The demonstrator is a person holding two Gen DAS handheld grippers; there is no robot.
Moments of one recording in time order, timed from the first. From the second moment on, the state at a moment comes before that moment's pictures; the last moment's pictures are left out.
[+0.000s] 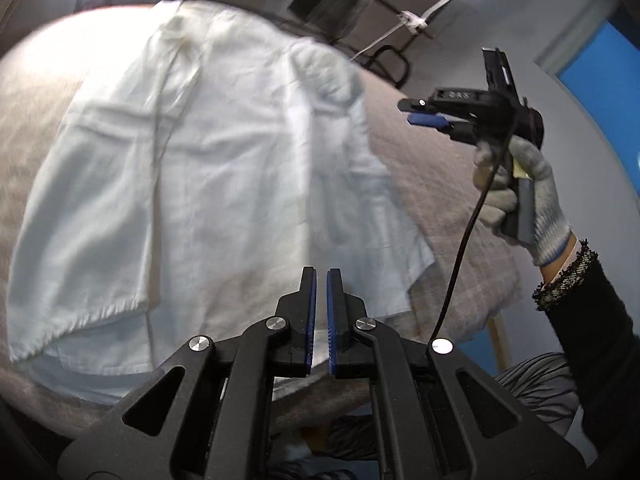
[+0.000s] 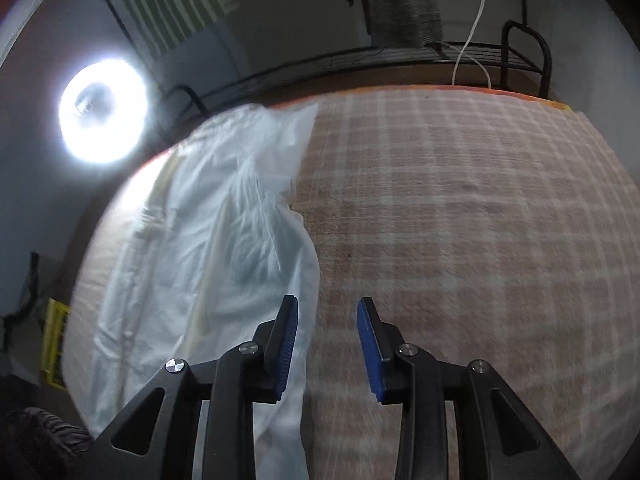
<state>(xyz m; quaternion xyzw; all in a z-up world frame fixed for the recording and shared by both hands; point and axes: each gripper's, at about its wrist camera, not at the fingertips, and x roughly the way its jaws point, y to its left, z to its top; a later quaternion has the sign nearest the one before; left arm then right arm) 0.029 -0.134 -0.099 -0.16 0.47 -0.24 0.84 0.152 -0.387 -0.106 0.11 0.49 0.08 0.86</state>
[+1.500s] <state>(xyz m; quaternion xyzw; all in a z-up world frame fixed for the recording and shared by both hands) 0.071 -0.223 -0.105 -0.19 0.48 -0.32 0.80 0.140 -0.421 -0.120 0.27 0.47 0.11 0.84</state>
